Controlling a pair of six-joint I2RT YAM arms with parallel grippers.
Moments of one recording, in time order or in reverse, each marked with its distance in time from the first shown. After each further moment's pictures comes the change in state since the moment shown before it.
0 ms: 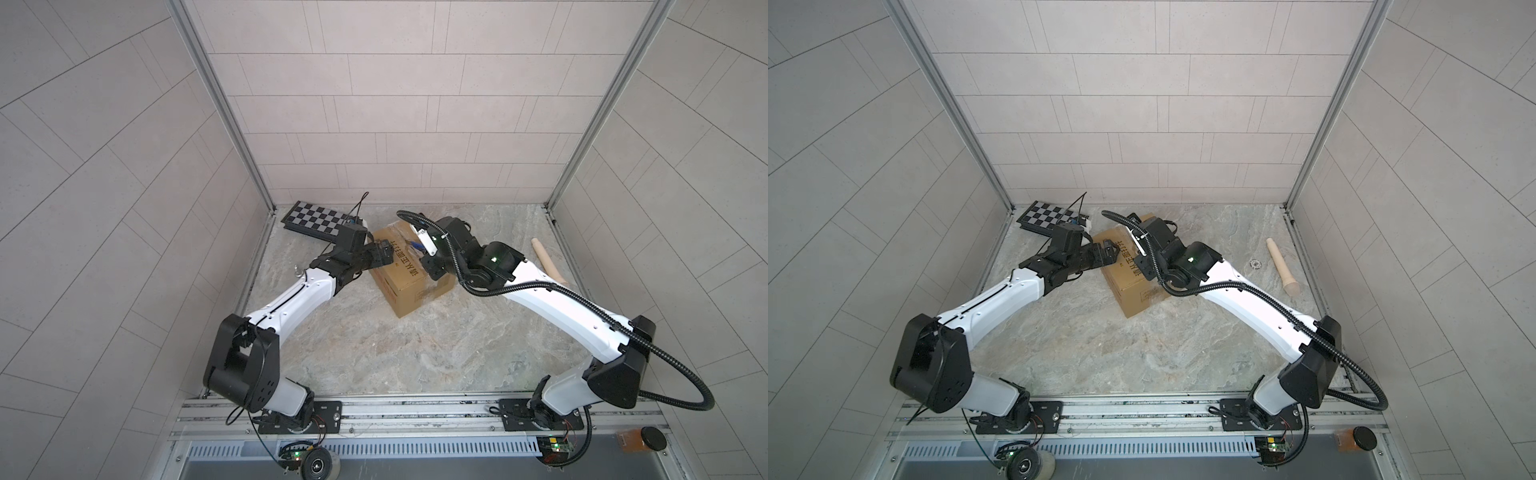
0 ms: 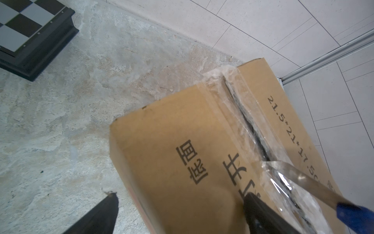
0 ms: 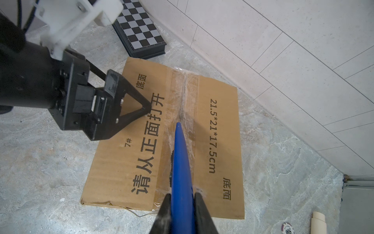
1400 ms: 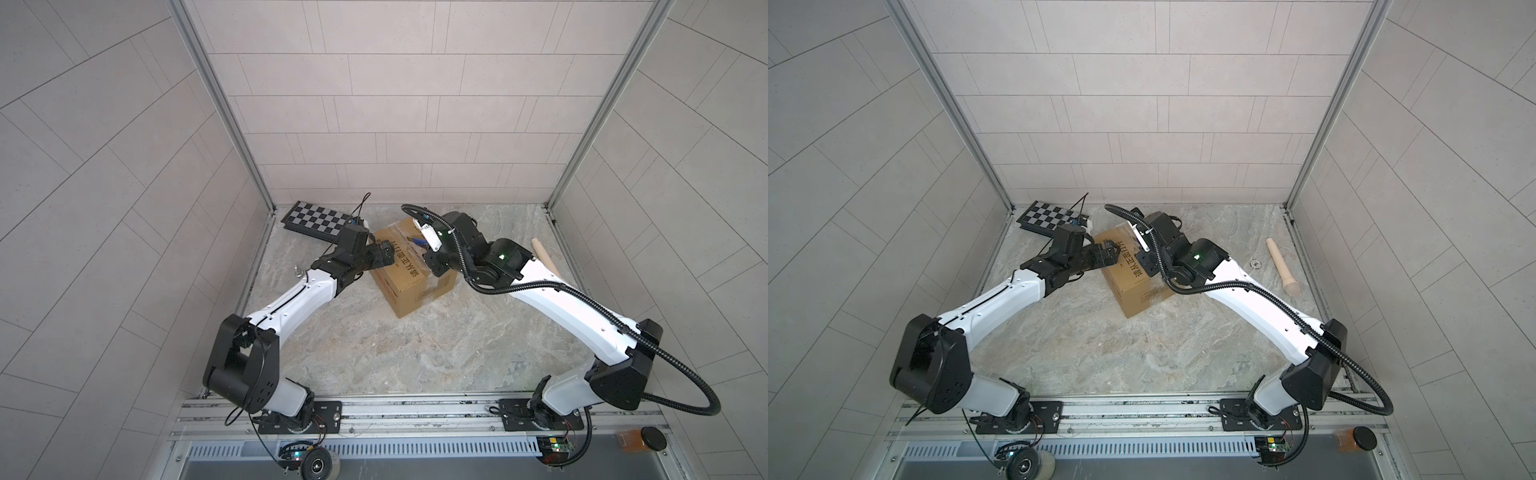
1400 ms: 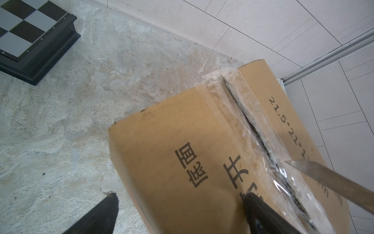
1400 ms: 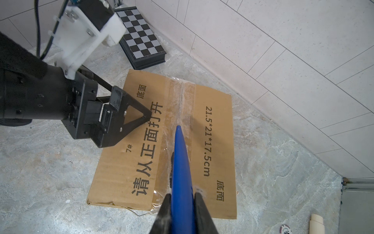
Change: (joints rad) left arm -0.040 0.019 -0.007 0.025 -0.040 0.007; right arm -0.006 -0.018 0.041 -0.026 -0.021 -0.005
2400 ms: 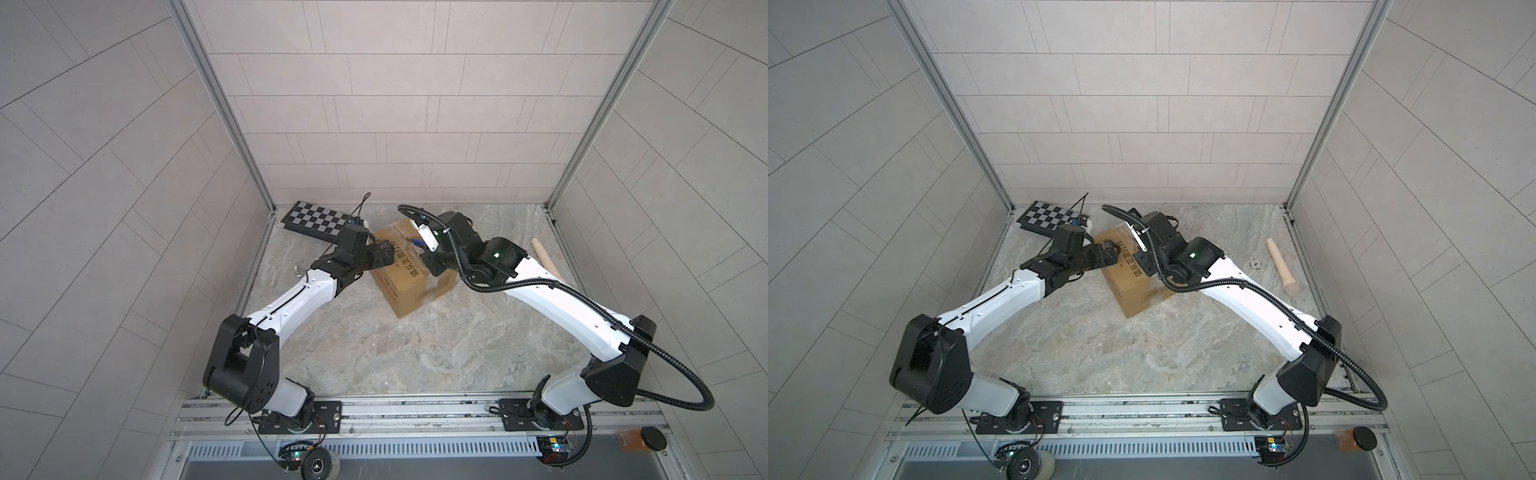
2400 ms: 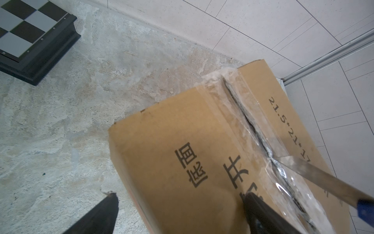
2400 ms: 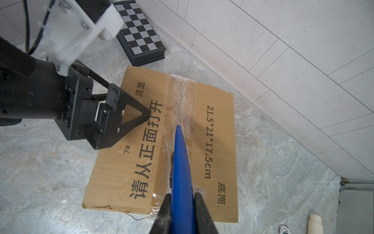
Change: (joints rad) left arm 0.000 -0.002 -0.002 0.000 -0.001 0.000; right arm 0.000 0.028 0.009 -0.003 0.009 -0.008
